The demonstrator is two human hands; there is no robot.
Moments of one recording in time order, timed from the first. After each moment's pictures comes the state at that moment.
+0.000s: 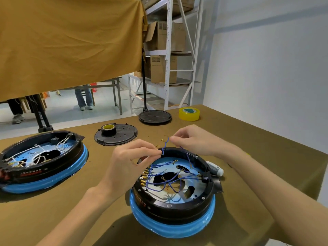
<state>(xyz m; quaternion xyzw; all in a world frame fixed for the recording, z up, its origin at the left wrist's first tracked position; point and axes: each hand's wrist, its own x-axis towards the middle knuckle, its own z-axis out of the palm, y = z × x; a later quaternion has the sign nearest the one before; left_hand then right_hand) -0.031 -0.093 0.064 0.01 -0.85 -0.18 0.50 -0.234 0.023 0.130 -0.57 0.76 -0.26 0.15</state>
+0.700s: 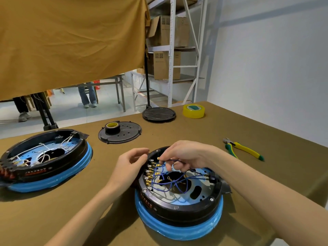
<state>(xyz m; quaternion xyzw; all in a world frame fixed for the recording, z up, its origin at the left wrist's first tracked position) -0.040 -0.133 0.013 0.27 -0.73 -0.52 0.34 -0.217 -0.020 0.095 -0.42 0.69 -0.28 0.51</state>
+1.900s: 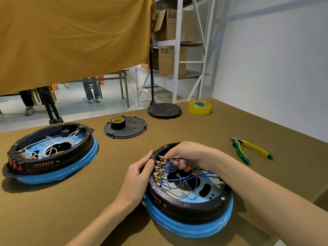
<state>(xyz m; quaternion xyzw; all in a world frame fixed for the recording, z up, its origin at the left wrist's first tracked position) -0.034 -0.110 -0.020 0.25 -0.72 -0.55 0.34 -0.216 -0.036 0.068 -0.39 0.72 -0.30 0.49</state>
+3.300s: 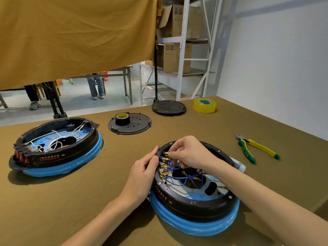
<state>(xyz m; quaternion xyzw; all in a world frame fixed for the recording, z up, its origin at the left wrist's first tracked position) -0.031 -0.111 -0.019 0.26 -0.75 -0.51 0.33 -0.200 -0.029 0.054 -0.50 0.73 -0.37 0.27</state>
